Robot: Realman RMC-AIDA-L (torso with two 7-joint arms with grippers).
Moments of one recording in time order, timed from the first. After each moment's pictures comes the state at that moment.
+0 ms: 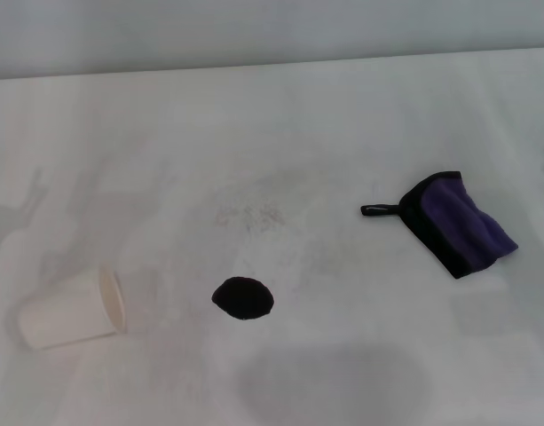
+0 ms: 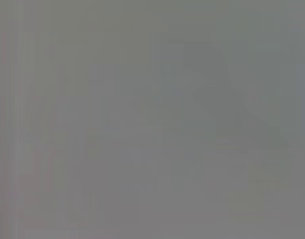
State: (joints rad) left arm -0.38 -2.09 1.18 0.08 -2.80 -1.47 2.81; right arm 0.23 2.00 2.31 0.06 -0.58 1.52 -2.69
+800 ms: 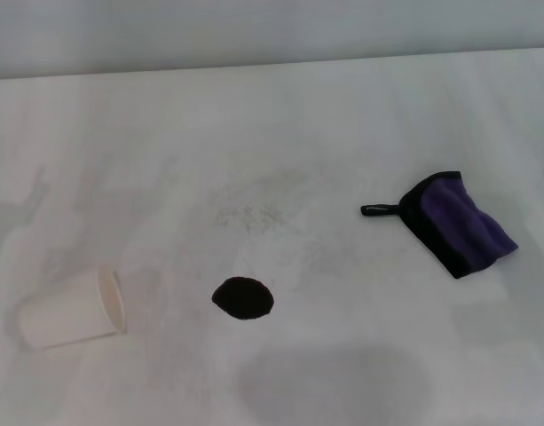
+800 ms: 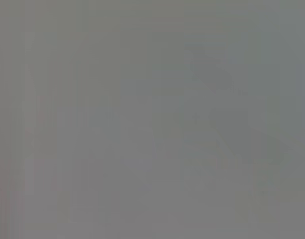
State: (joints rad) left arm -0.39 -2.09 1.18 0.08 -2.80 -1.47 2.81; right arm 0.22 2.00 2.31 0.05 -0.58 1.57 -2.68
